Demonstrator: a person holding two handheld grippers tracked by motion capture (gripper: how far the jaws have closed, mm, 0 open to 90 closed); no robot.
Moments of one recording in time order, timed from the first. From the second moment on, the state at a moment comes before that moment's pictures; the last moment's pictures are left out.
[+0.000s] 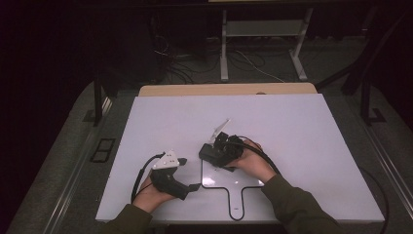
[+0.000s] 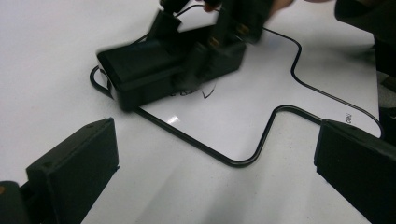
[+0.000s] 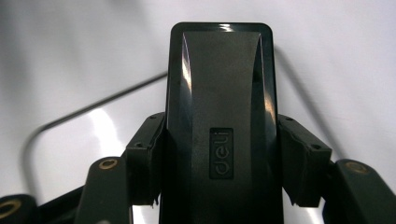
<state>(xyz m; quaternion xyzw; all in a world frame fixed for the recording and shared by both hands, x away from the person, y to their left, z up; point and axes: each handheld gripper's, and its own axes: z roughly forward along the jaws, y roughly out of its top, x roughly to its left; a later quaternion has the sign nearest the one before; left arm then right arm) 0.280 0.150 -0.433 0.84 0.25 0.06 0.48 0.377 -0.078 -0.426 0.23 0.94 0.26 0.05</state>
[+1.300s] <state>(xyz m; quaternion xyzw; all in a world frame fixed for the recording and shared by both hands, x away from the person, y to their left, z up) 0.280 0.150 -0.433 0.84 0.25 0.06 0.48 0.383 -0.068 -0.425 0.23 0.94 0.25 0.06</state>
